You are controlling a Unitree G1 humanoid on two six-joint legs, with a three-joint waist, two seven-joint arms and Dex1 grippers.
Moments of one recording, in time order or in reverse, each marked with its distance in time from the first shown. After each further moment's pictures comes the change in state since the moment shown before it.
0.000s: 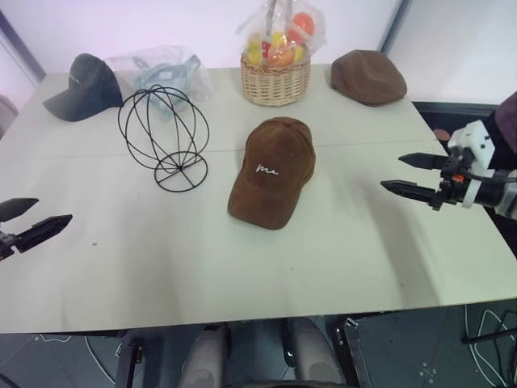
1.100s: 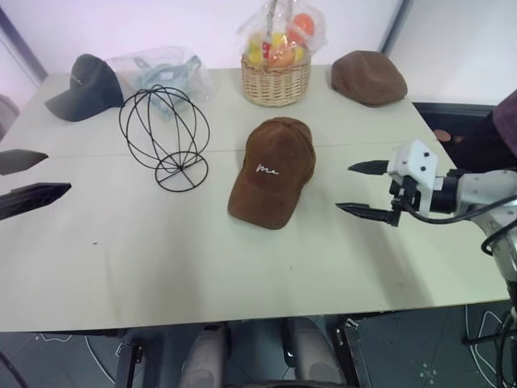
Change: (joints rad) left arm -0.197 0.207 0.002 0.004 -0.144 0.132 -0.245; right arm 0.050 0.029 0.128 -0.413 -0.060 0.005 -0.086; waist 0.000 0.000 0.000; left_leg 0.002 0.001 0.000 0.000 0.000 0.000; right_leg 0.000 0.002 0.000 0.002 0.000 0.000
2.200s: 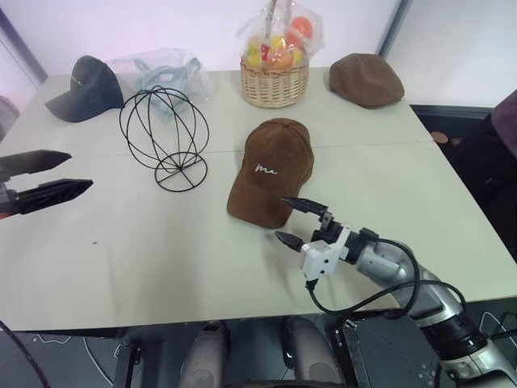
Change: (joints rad) left arm -0.104 -0.035 -0.128 0.004 0.011 0.020 0.045; right arm 0.177 0.355 0.368 0.128 -0.848 -0.975 -0.592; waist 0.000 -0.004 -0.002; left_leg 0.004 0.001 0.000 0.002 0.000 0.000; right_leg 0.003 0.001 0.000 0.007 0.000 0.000
